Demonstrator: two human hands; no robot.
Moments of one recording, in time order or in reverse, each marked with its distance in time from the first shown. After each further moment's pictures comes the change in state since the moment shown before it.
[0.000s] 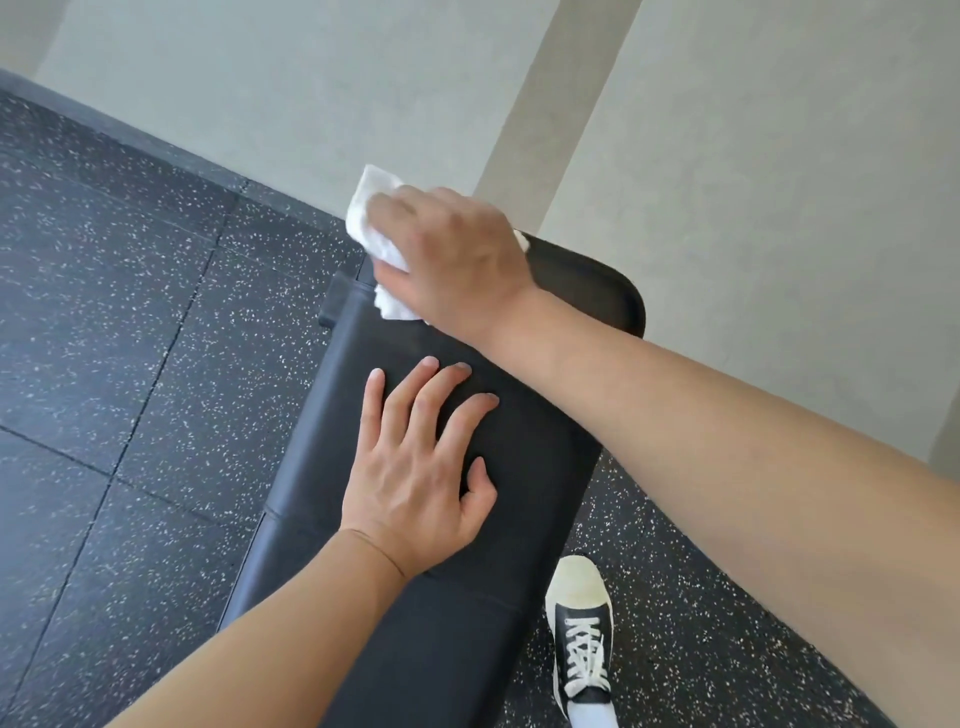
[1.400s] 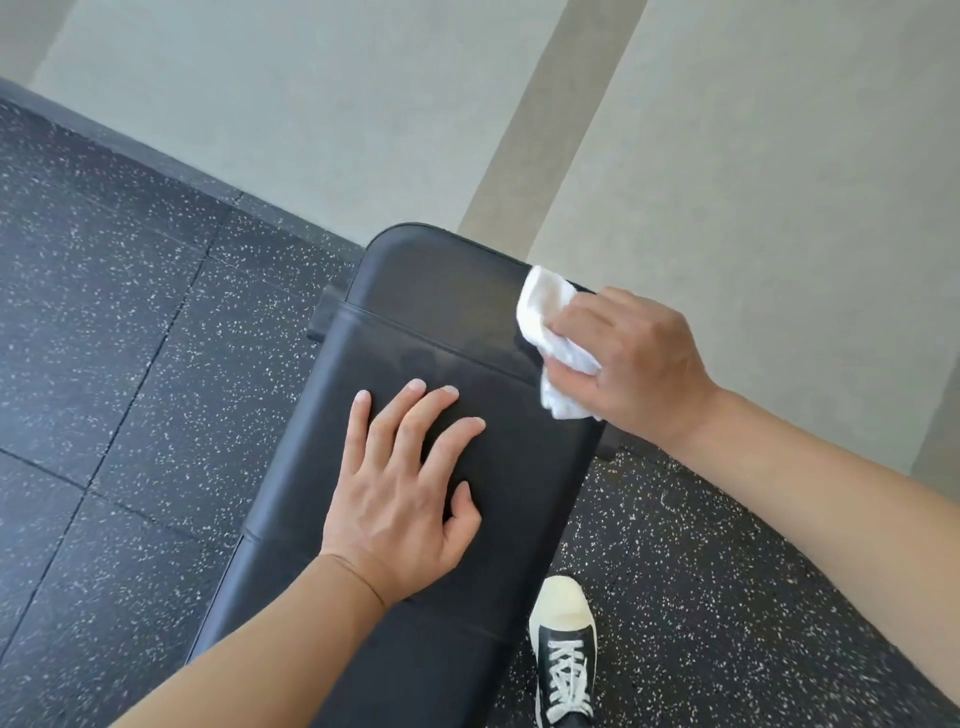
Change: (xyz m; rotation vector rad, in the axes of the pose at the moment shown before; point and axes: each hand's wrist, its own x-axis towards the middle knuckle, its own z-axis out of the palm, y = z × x) left_hand 0.000 -0.002 0.003 0.009 -0.011 0.019; right_hand -0.123 0.099 -0.025 0.075 0.142 -0.076
